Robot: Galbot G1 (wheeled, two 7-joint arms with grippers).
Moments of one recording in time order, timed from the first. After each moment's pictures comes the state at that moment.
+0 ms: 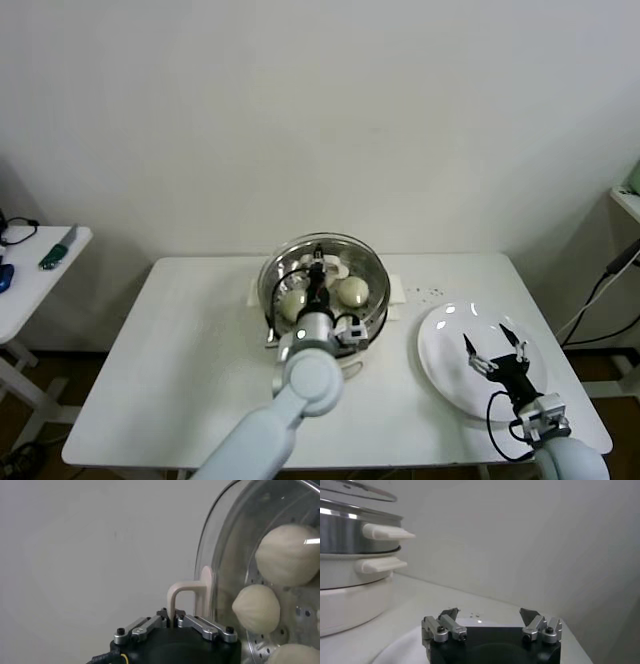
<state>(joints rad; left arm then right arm) 0.83 -1.42 0.19 -1.73 1.44 0.74 0.28 -1.38 1.14 0.66 1.58 0.21 0.14 -0.22</state>
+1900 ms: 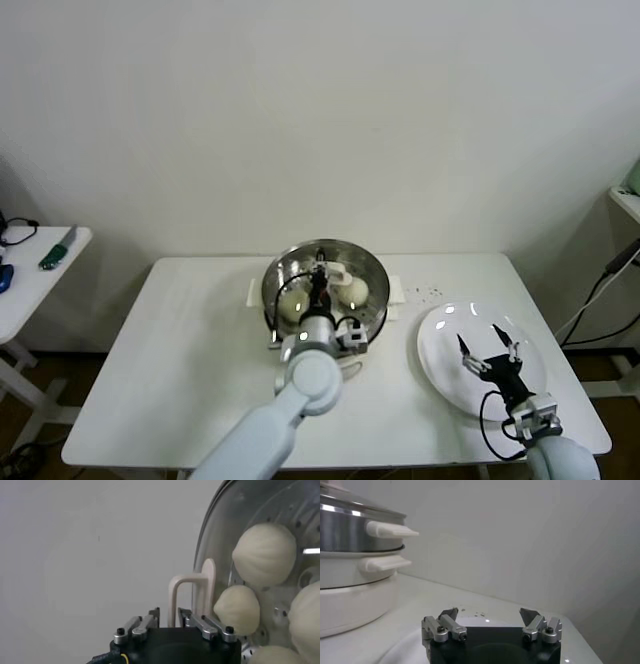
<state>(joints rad) 0.81 -1.40 0.21 -1.68 1.40 0.74 0.26 -1.36 1.18 0.66 1.56 0.19 0.14 -0.23</state>
